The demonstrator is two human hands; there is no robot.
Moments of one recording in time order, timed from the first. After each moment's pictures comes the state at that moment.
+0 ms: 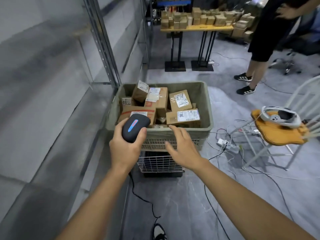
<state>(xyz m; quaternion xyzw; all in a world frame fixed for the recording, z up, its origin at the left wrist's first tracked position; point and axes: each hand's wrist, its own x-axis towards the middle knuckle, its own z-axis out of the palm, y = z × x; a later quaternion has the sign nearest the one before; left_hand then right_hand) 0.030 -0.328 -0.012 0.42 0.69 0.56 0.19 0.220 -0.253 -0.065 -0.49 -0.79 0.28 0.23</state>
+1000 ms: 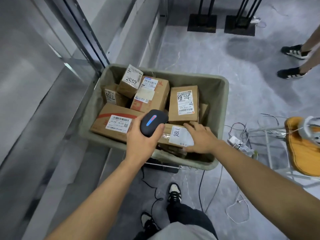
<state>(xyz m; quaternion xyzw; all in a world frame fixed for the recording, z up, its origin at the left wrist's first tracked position) 0.099 -0.052 -0.085 0.34 0.78 0.46 0.26 0.296 0.095 -0.189 -0.39 -0.88 0.23 -0.16</state>
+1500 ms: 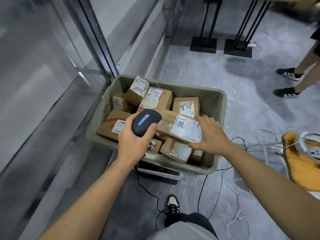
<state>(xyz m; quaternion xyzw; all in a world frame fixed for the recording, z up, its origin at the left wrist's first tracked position) 0.084 -0.079 -0.048 0.34 0.76 0.52 0.22 0.309 0.085 -0.110 -0.41 -0.89 0.18 0.04</state>
